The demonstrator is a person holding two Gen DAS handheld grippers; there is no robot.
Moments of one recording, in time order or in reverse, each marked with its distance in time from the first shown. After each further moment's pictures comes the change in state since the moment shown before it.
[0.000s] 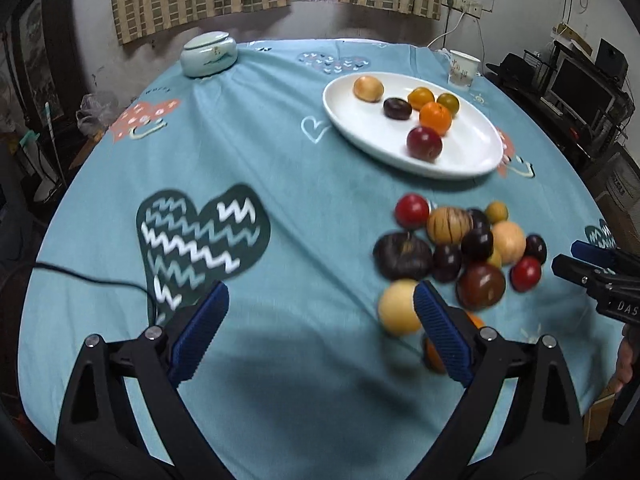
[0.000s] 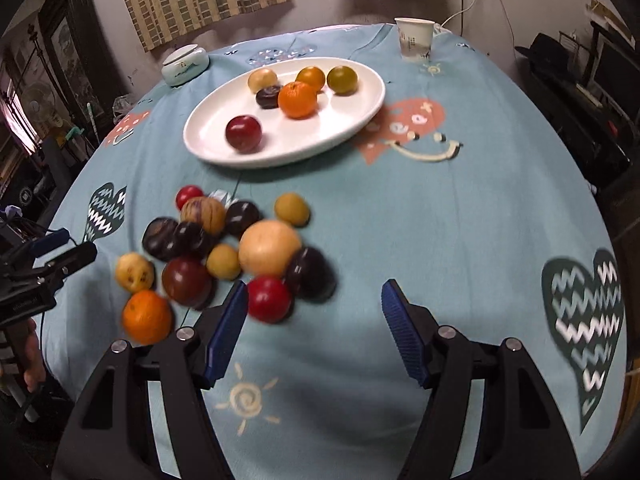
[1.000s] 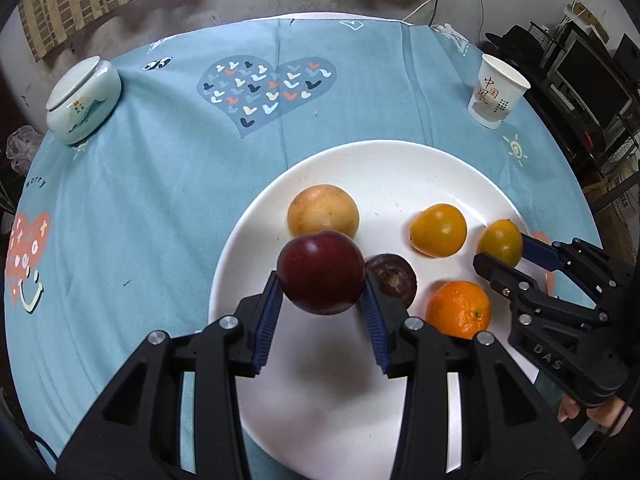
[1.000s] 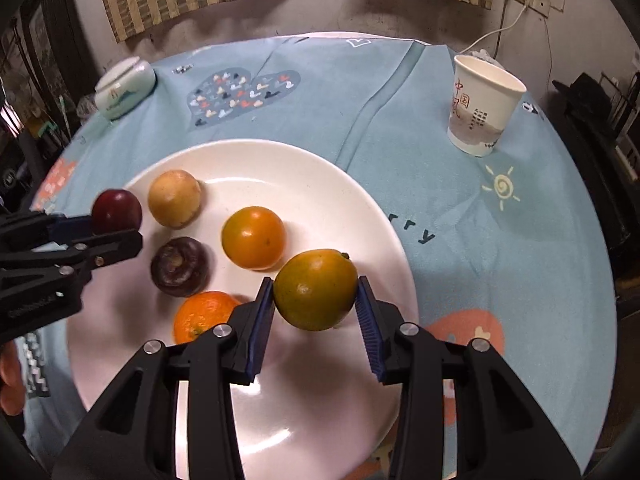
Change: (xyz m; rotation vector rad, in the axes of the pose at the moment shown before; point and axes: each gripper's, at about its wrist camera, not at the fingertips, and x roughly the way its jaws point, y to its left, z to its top) left arm 0.186 -0.062 0.241 0.071 0.208 -0.099; right arm 0.156 -0.023 0.217 -0.096 0.061 -0.078
